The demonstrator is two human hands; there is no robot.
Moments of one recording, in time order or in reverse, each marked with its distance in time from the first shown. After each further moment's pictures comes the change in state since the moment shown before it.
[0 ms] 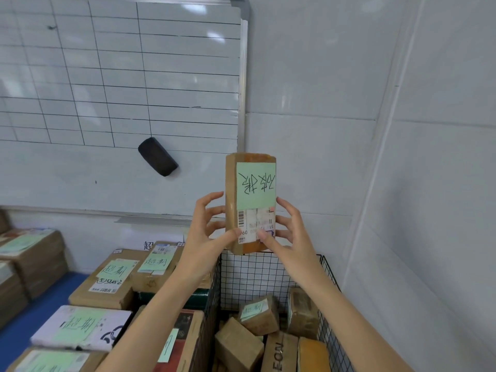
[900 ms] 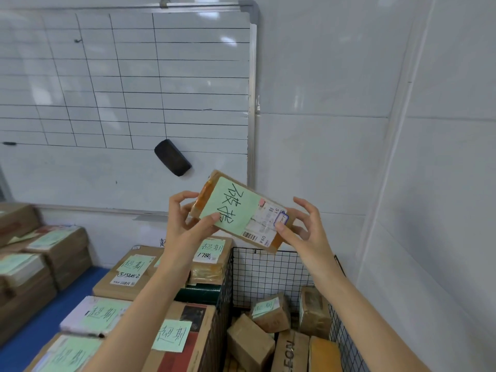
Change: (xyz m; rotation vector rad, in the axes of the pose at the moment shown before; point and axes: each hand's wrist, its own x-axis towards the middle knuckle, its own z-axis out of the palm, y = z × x) left_hand -0.008 0.016 -0.030 -0.180 0.219 -0.037; right_hand -0.001 0.001 -0.011 0.250 0.052 0.067
